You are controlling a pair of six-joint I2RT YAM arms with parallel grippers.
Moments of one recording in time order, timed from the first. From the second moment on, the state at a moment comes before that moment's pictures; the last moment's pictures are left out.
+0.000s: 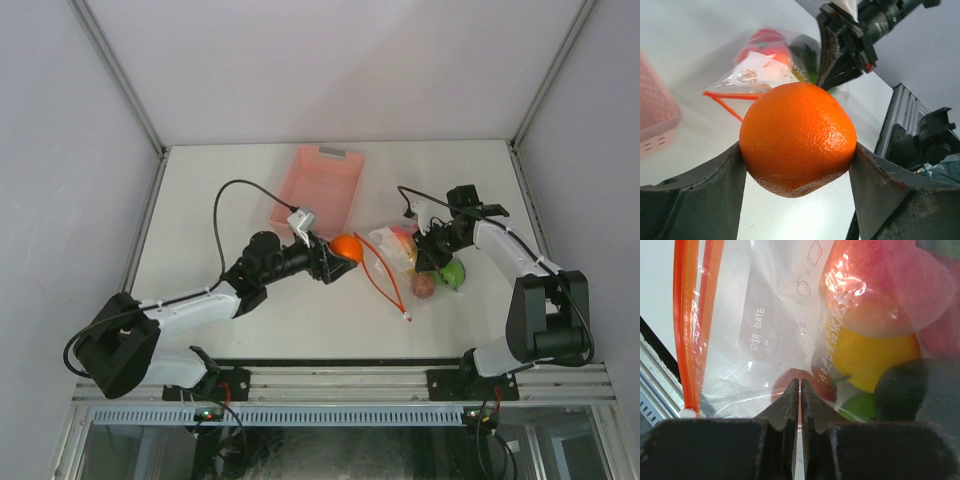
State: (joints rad) left arm -0.76 1.31 0.58 0.62 0.35 -0.46; right arm 0.10 1.48 1.02 -0.87 -0.60 -0.61
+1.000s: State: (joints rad) left arm -0.40 1.47 0.87 0.36 0.29 -0.50; right arm 0.09 1.48 1.02 -0.87 -0.61 -0.61
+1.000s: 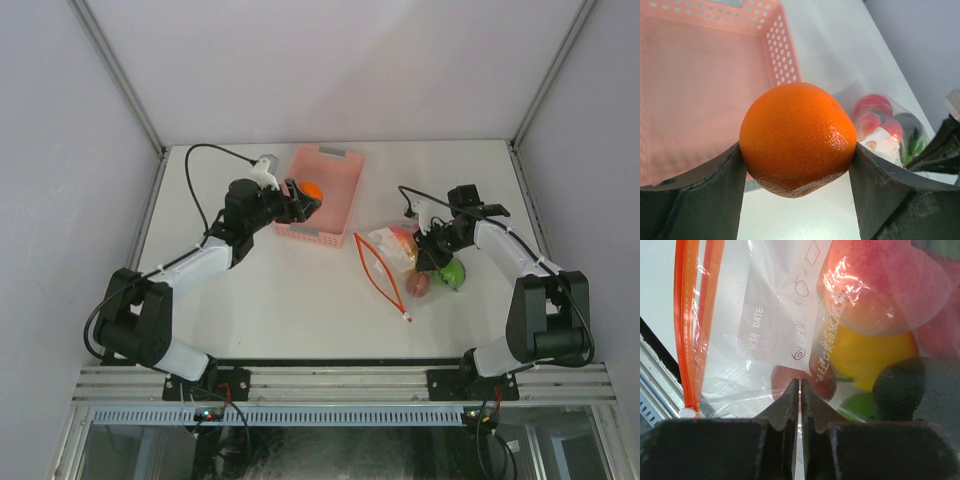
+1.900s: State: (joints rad) left arm -0.40 1.90 1.39 -0.11 -0.07 -0.45; right arm 0.09 1.48 1.02 -0.87 -0.60 -0.61
